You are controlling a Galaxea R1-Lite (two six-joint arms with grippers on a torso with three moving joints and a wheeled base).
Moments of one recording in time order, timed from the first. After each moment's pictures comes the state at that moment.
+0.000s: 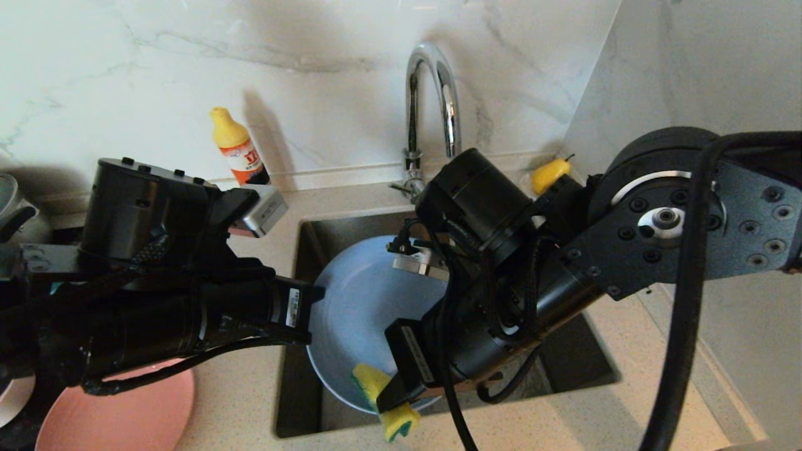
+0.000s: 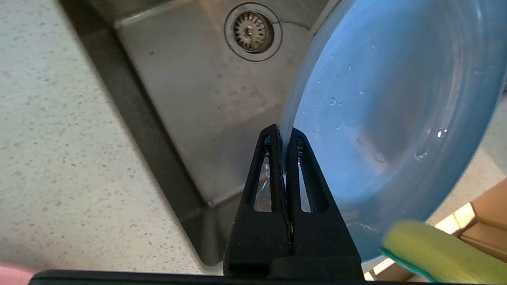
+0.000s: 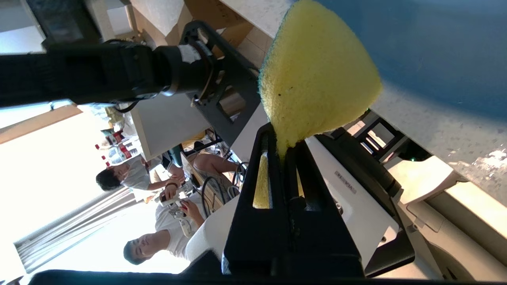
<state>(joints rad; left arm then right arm) -0.61 1.45 -0.93 -0.02 0.12 -0.16 0.89 1.95 -1.80 0.77 0.46 0.56</state>
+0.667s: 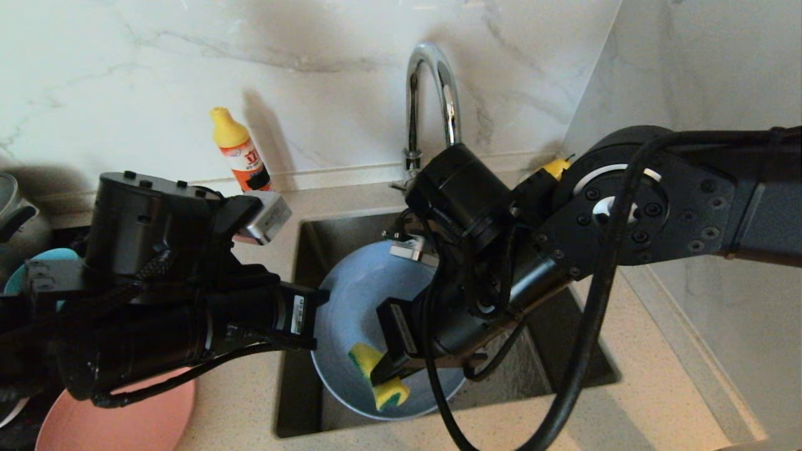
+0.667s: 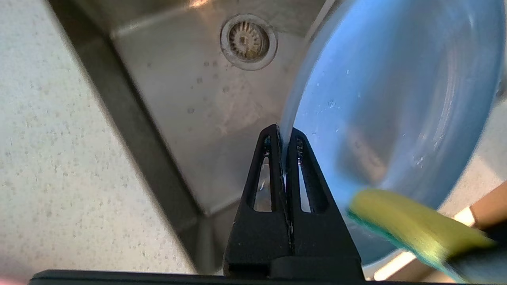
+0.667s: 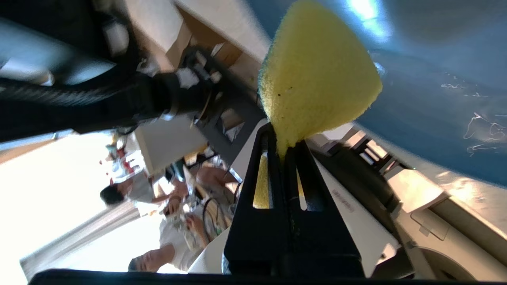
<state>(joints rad) -0.62 1.45 -0.88 -0.11 0.13 -0.16 0.85 2.02 -1.90 0.78 0.44 0.59</state>
